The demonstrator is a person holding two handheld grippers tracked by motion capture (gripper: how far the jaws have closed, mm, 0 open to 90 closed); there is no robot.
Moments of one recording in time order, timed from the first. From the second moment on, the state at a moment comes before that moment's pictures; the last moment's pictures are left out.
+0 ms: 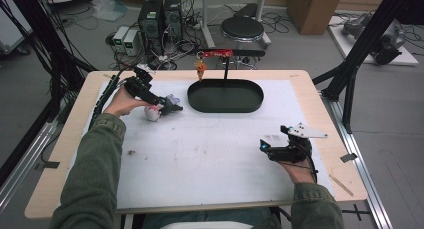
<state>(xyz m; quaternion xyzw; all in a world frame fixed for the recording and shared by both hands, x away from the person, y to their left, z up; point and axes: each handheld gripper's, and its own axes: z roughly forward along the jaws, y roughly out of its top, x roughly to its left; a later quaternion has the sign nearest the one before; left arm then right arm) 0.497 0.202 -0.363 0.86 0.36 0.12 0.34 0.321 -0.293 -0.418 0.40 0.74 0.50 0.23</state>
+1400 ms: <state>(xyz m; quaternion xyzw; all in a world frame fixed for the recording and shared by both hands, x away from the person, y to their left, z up) 0.487 0.208 -0.390 0.88 0.36 0.10 0.27 0.322 -0.288 -0.420 0.39 0.75 0.48 0.23</state>
